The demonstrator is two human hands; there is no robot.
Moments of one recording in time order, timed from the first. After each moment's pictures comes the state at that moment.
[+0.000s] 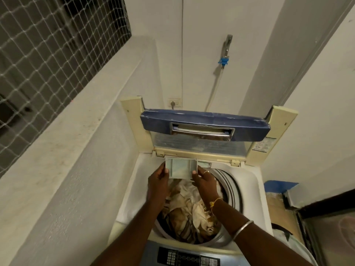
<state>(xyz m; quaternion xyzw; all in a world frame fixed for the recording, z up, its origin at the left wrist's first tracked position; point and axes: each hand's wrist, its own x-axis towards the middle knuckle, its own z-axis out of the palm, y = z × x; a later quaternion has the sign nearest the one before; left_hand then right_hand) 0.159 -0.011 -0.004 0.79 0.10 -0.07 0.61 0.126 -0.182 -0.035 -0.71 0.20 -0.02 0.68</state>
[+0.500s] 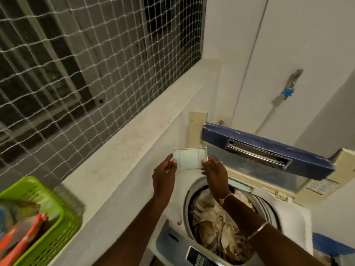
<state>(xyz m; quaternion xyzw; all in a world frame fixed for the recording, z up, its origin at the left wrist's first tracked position) 0.136 0.098 0.099 0.78 0.16 0.12 0.60 0.168 -0.071 0.074 -0.76 0.00 -0.06 0.65</state>
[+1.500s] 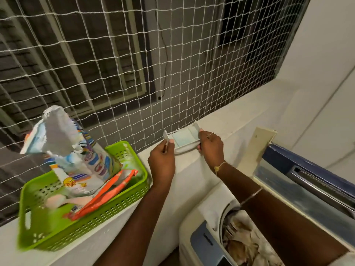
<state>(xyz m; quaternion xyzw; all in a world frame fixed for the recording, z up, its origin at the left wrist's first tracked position) 0.065 0.231 0.204 0.69 0.36 0.33 0.54 0.189 0.131 0.188 -0.77 -0.12 0.00 0.63</state>
